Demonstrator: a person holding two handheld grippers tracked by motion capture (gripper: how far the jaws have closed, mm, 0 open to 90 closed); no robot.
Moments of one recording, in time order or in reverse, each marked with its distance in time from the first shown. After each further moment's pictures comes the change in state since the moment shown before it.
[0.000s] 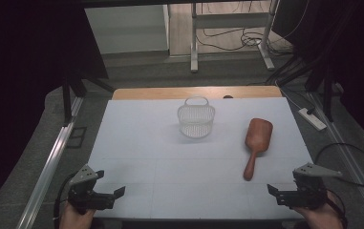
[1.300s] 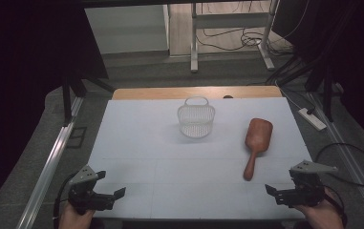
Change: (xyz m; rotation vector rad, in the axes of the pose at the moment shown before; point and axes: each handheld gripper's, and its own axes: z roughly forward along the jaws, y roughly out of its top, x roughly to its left) left arm 0.000 0.000 0.001 0.007 -0.028 0.015; right arm -0.001 0.008 0.003 0.030 0.053 -0.036
